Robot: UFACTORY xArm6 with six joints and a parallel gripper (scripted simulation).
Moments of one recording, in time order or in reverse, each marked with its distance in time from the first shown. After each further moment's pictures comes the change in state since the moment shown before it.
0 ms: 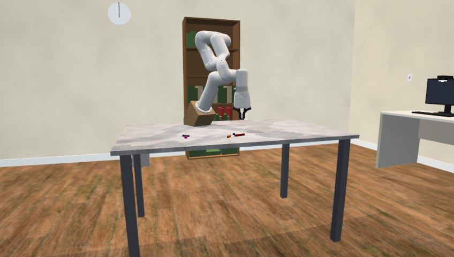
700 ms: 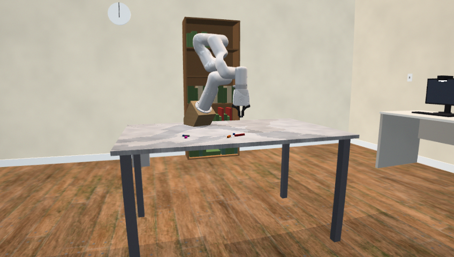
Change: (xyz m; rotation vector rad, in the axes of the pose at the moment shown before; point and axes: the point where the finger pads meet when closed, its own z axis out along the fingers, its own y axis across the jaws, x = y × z) arm 0.001 -0.007 -0.015 0.006 0.005 -0.012
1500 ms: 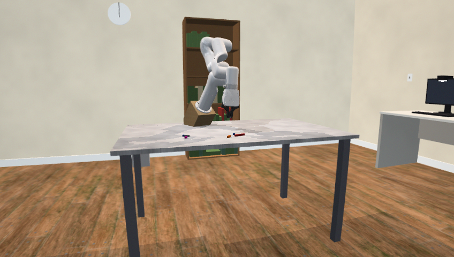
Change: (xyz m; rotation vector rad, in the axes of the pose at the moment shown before) arm -0.025 -0.071 0.001 0.066 -0.025 -0.320
